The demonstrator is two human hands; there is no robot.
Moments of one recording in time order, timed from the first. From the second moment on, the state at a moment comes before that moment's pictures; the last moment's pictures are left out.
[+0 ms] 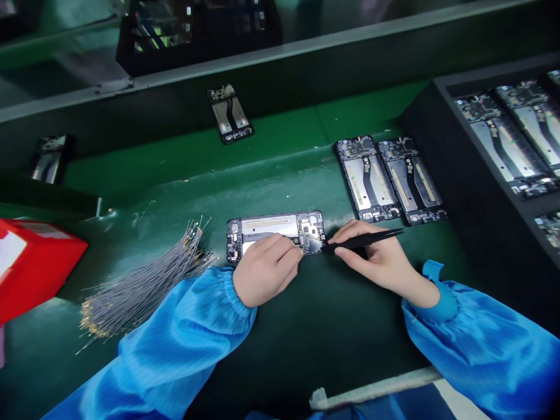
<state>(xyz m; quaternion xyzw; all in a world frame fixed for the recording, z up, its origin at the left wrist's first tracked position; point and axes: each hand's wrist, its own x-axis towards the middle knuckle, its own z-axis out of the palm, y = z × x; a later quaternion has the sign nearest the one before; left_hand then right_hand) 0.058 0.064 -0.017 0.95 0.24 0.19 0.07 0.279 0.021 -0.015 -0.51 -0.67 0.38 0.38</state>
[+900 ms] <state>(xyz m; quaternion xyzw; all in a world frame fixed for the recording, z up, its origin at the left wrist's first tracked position) 0.072 0.069 -0.016 0.94 0.29 0.16 0.12 0.276 0.052 -0.007 -0.42 -0.83 0.22 0.29</state>
